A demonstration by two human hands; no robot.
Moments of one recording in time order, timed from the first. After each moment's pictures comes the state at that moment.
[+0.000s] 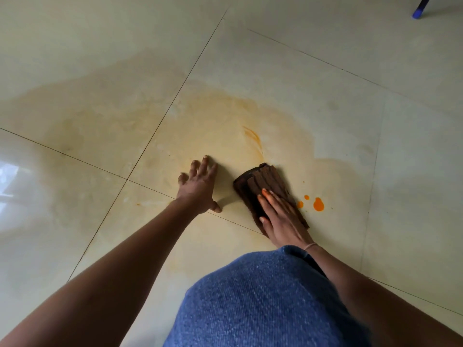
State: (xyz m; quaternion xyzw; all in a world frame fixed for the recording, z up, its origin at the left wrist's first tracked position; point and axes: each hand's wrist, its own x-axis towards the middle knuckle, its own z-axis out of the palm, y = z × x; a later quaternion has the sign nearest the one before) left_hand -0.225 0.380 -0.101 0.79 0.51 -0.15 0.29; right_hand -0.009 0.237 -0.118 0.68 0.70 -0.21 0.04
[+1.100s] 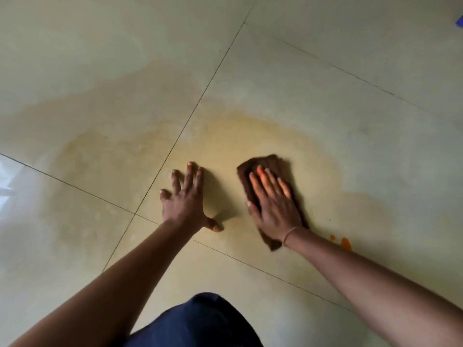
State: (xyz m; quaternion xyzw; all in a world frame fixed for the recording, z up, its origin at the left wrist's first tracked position) left_hand -0.257 0.441 -0.099 0.74 0.59 -0.17 0.27; right_hand -0.037 0.375 -0.144 0.68 0.73 -0.09 -0.01
